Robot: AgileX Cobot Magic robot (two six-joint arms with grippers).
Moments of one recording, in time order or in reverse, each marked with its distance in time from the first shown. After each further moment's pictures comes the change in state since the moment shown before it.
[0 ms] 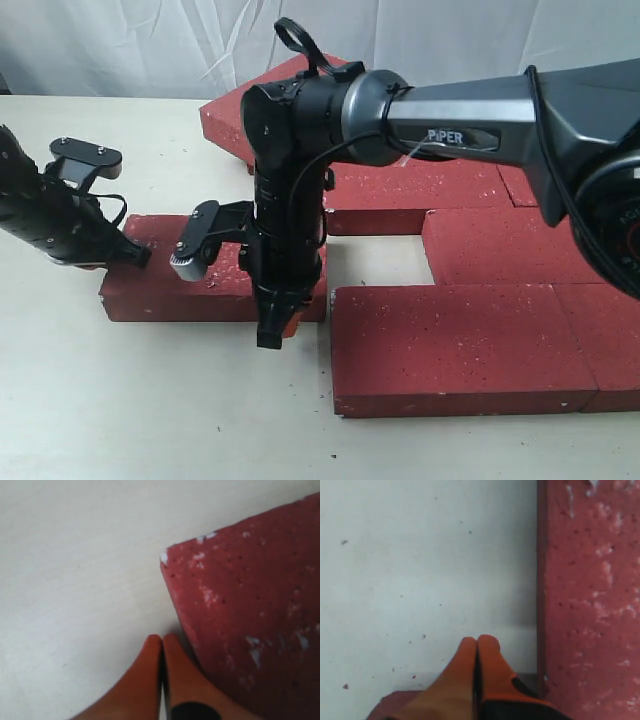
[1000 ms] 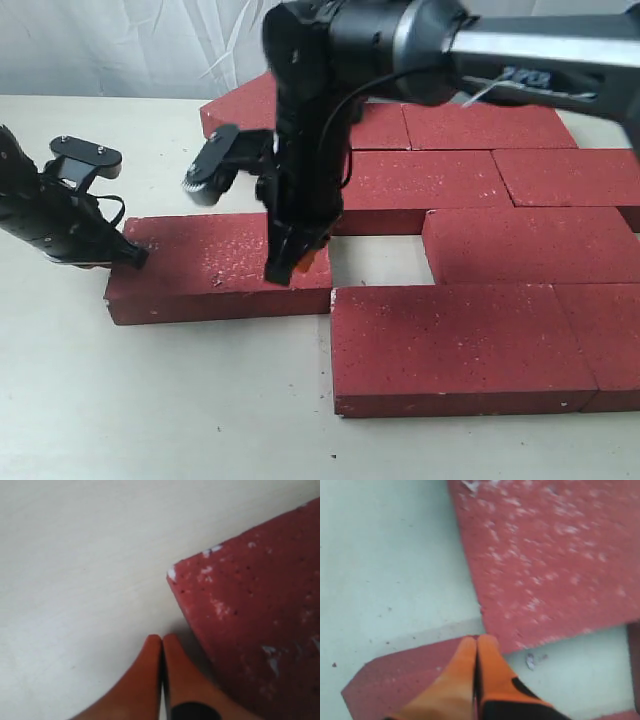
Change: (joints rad) left arm 0.006 -0.002 0.000 0.027 -0.004 0.000; right arm -0.047 -0.140 -0.023 -0.104 0.006 0.147
